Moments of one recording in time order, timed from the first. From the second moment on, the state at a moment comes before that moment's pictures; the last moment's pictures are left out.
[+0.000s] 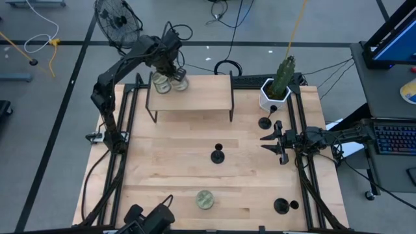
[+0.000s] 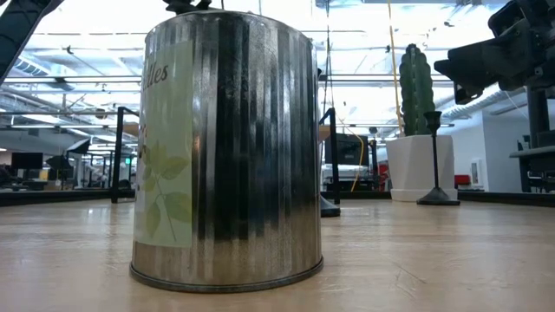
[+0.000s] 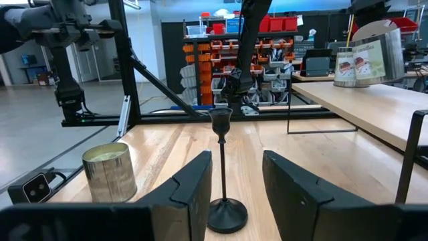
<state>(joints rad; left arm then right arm) 0.78 1.84 2.03 -1.45 -0.09 -0.26 0.17 0.08 0.02 0.13 0.10 0.06</state>
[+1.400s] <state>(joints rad) 0.78 1.85 2.03 -1.43 -0.09 -0.26 0.17 0.08 0.02 0.13 0.10 0.07</state>
